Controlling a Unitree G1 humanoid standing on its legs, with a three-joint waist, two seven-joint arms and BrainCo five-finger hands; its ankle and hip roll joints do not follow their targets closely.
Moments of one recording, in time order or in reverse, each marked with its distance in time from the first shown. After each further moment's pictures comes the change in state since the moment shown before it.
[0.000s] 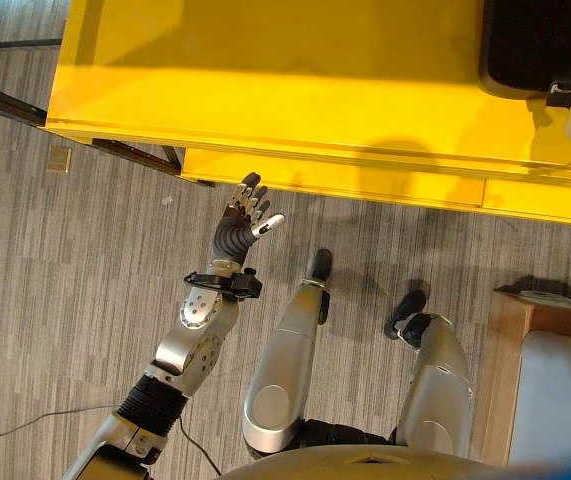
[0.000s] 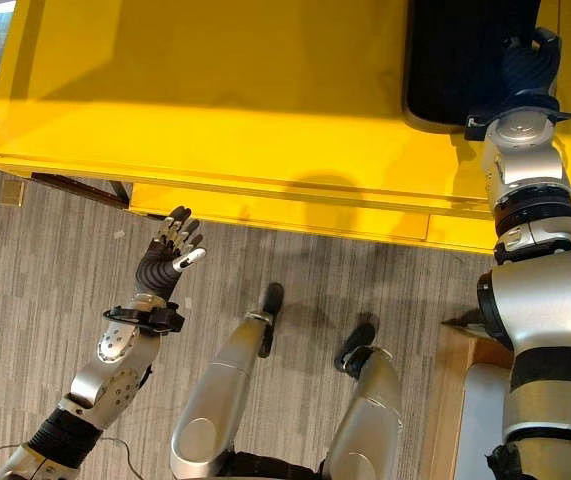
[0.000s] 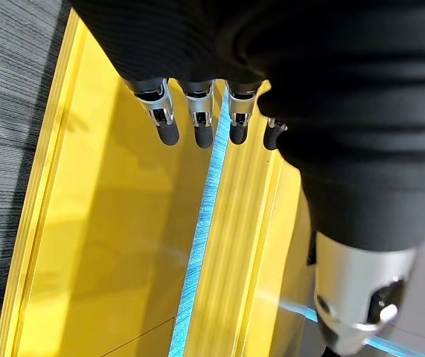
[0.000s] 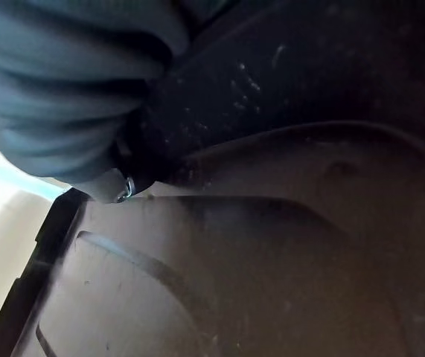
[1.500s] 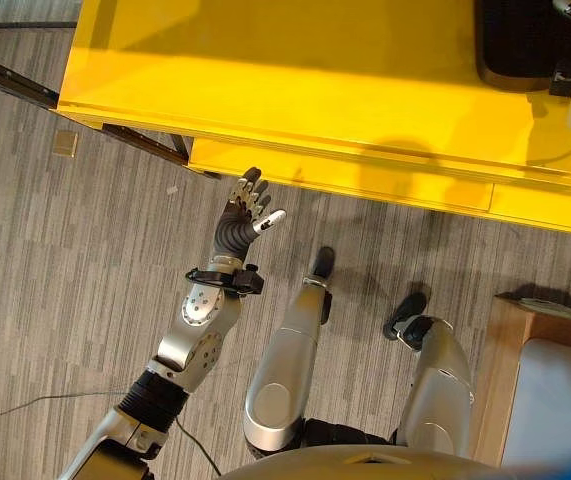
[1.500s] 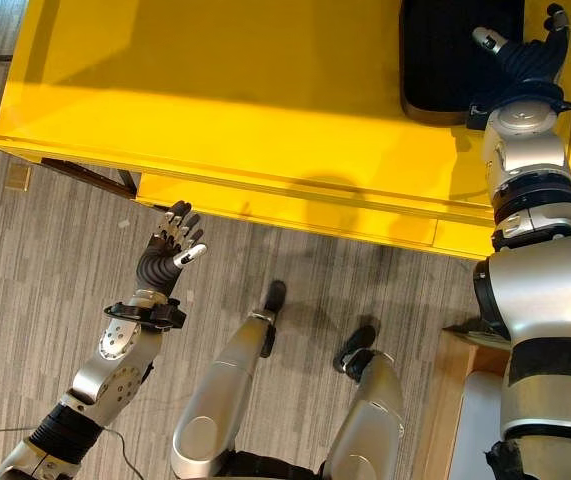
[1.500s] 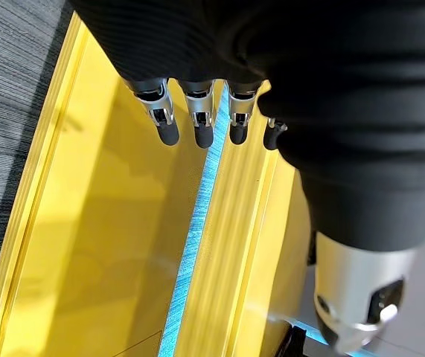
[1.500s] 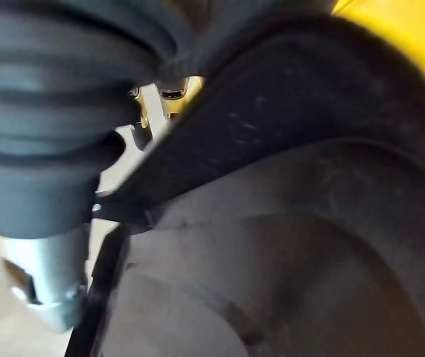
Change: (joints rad) left arm -0.022 0.008 -0.019 0.000 -0.001 -0.020 0.023; right arm -0.067 0.014 0.001 0.078 0.003 0.001 -0.021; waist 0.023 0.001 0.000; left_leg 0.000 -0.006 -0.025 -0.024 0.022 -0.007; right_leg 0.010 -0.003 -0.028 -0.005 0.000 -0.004
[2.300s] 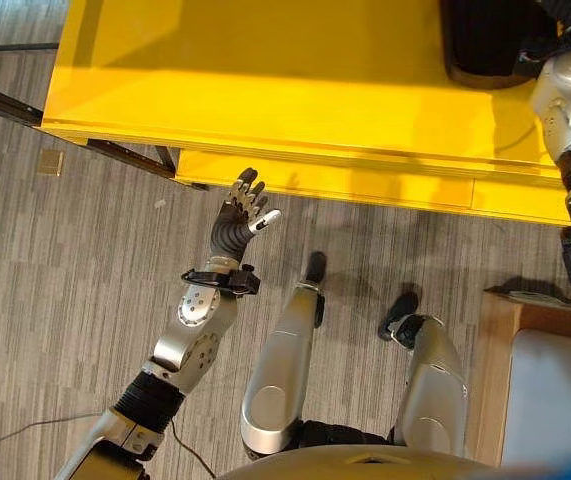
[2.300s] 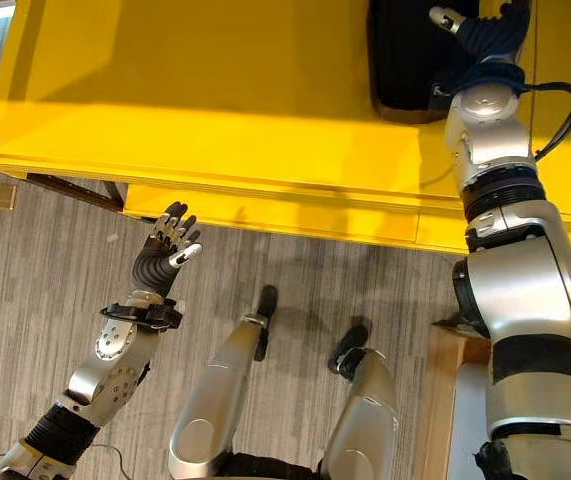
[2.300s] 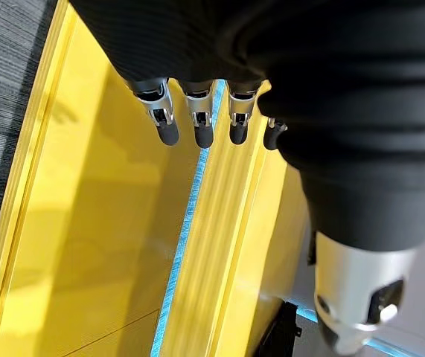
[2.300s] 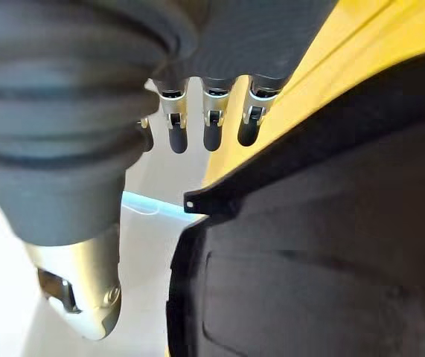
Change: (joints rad) left arm 0.006 0.019 0.001 0.000 -0.037 -0.006 -0.001; right arm 0.013 0.087 -0.054 -0.153 0.004 -0.031 -0.047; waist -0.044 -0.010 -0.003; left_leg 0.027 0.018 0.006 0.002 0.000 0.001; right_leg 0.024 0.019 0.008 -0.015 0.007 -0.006
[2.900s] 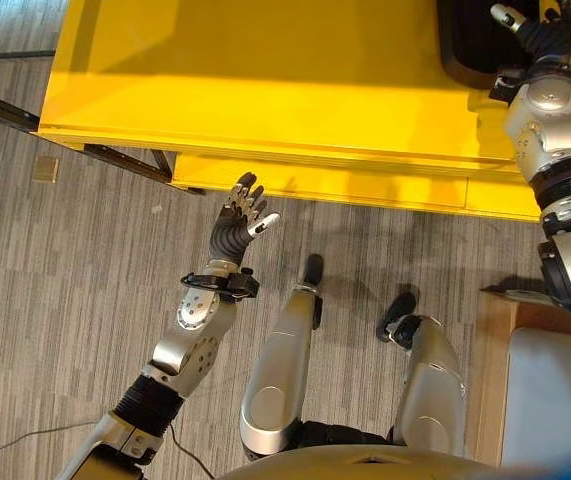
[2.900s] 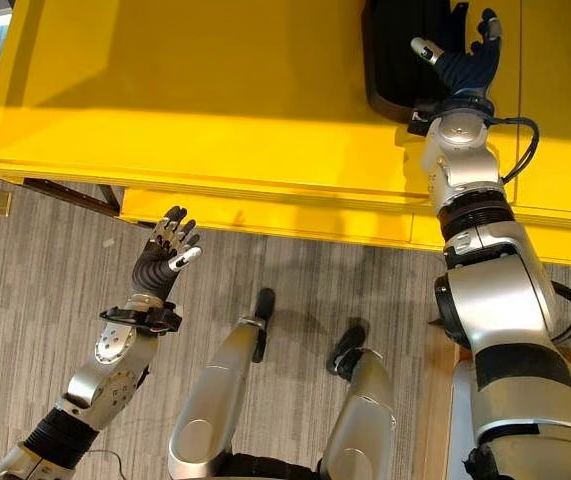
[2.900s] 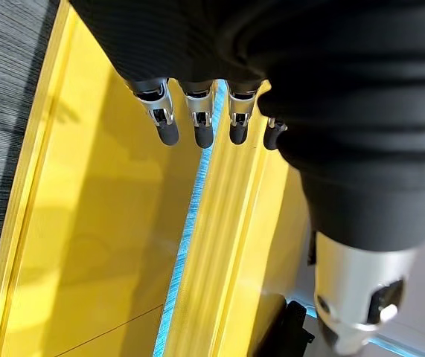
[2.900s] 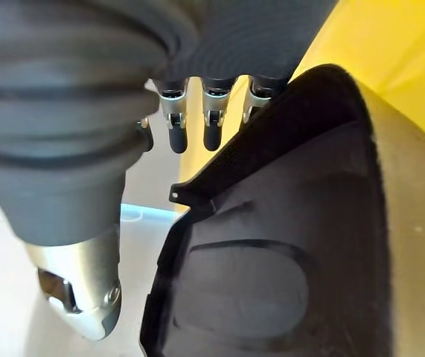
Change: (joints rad) left arm 0.020 0.001 0.000 0.001 0.000 0.001 0.002; right arm 0.090 0.065 -0.082 -0.036 0.040 -0.022 -0.018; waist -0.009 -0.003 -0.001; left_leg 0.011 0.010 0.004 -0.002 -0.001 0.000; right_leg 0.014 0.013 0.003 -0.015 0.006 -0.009
